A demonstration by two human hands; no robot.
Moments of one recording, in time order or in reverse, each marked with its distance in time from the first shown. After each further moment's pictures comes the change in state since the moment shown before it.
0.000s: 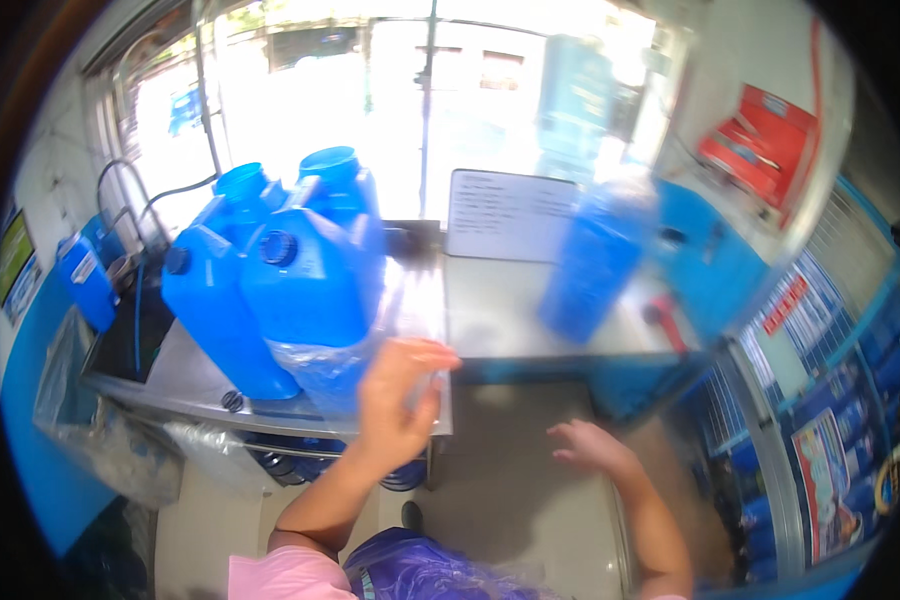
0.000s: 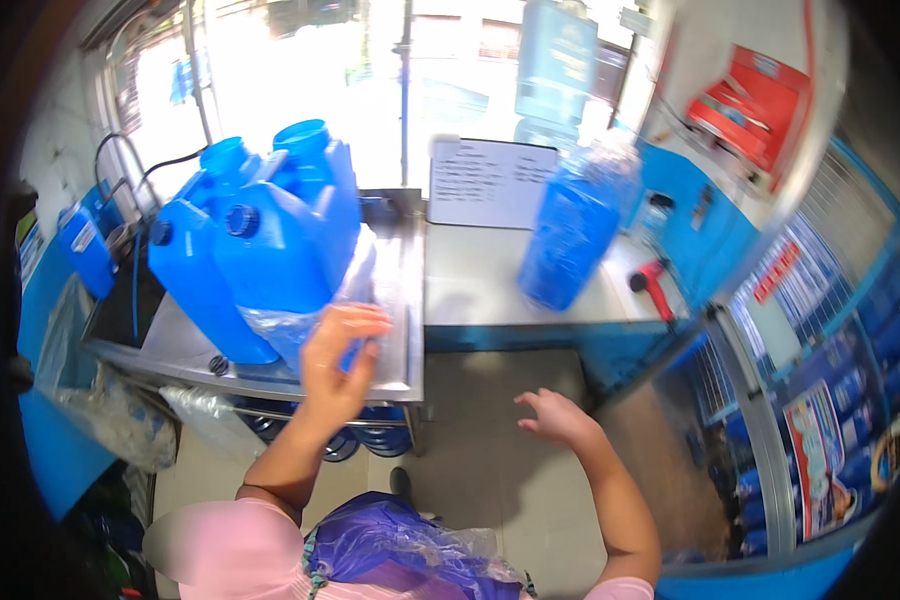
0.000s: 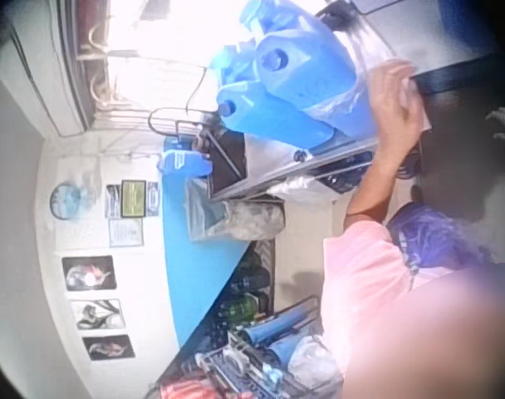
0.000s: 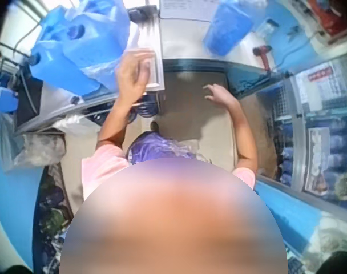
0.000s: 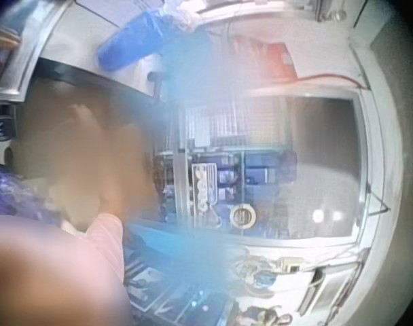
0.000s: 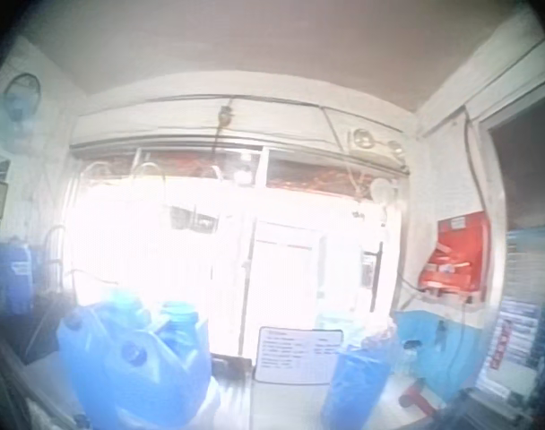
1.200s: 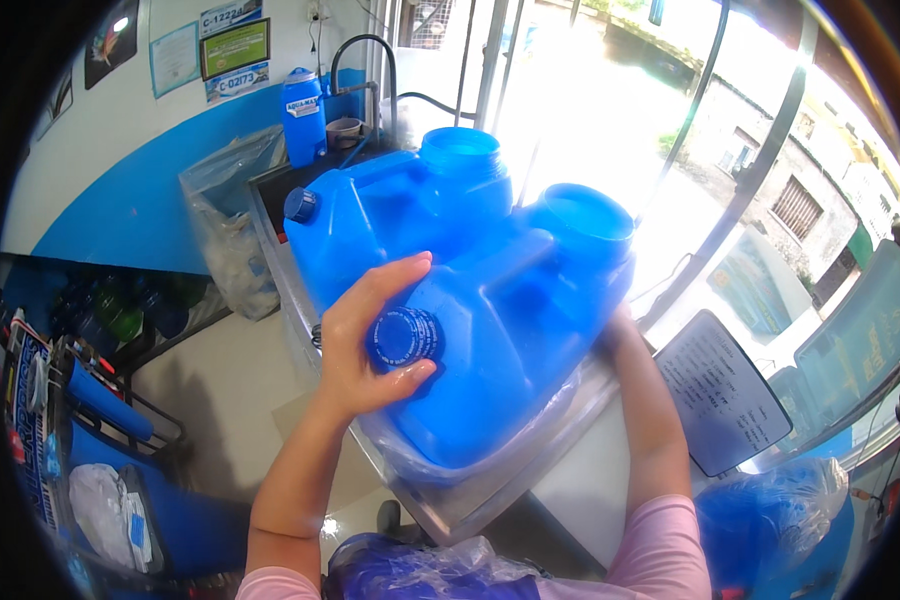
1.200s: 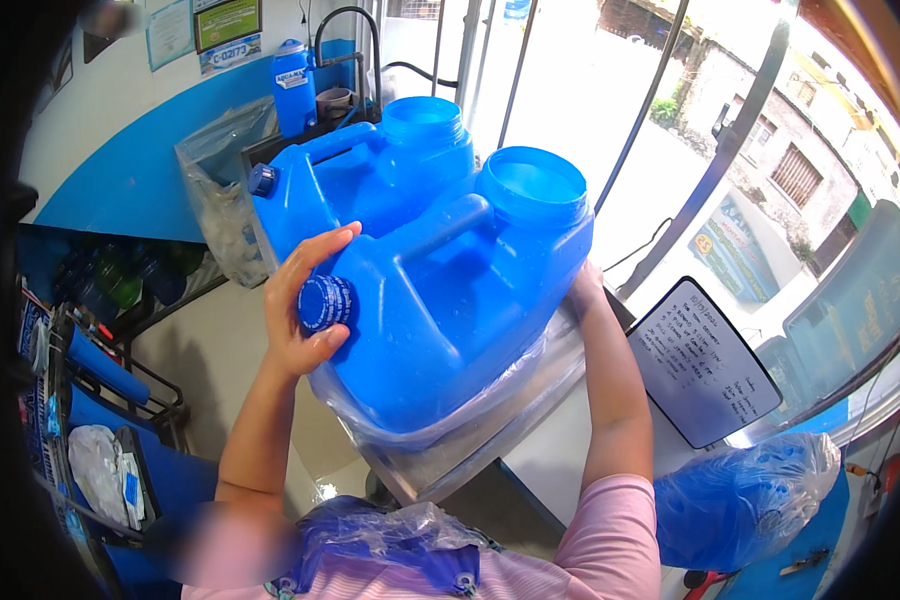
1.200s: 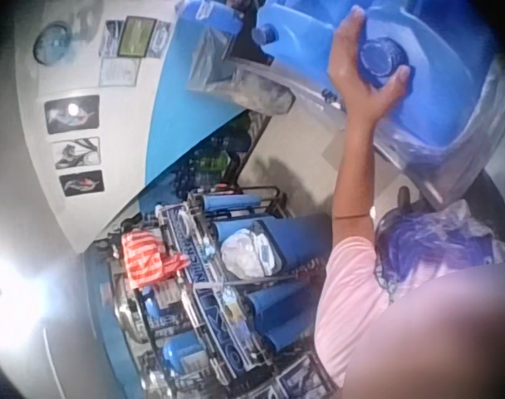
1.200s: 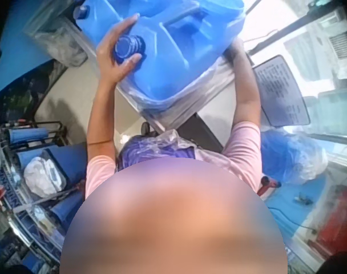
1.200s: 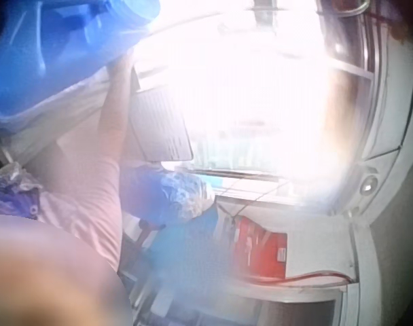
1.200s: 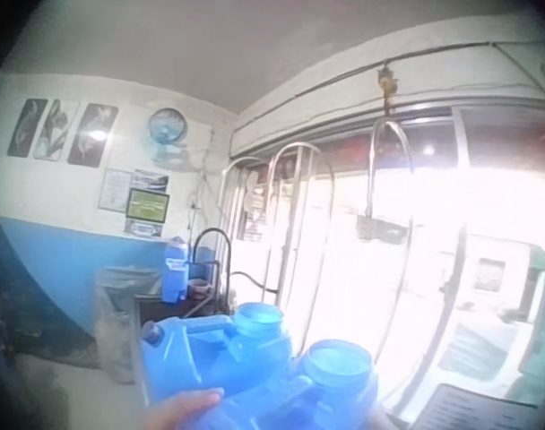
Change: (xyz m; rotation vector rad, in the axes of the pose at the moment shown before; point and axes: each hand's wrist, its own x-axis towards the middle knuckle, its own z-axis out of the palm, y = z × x) left_hand 0.082 -0.126 -0.084 0.643 0.387 -0.198; right_hand 0.632 -0.194 -0.158 -0.194 0.168 -0.651
